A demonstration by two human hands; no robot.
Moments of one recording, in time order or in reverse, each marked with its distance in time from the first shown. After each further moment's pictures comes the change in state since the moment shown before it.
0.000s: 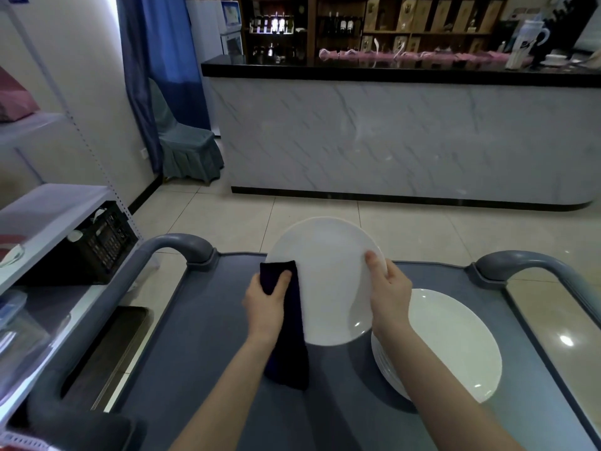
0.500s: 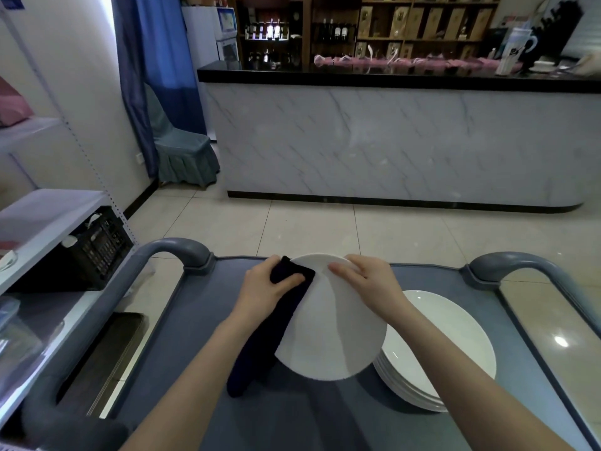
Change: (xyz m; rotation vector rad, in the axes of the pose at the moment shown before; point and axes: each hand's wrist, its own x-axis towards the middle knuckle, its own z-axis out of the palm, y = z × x) left_hand 0.025 0.026 -0.014 0.282 -0.378 0.292; right_hand 0.015 -0.025 -0.004 -0.526 -0.477 -0.386
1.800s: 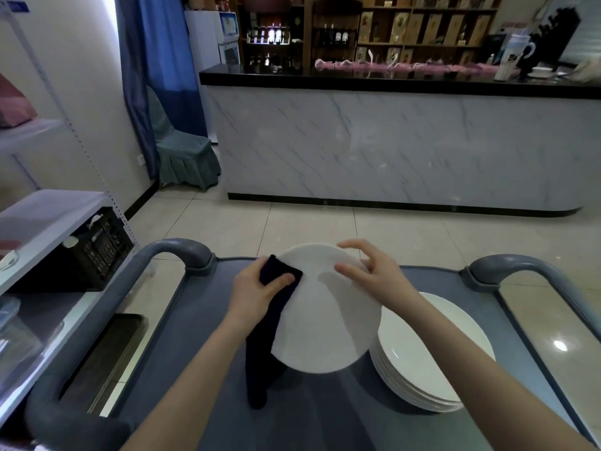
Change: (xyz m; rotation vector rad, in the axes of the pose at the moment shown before) left_hand -0.010 -0.005 -0.013 -0.104 0.074 -0.009; right_hand 0.002 0.001 -0.017 0.096 -0.109 0.098
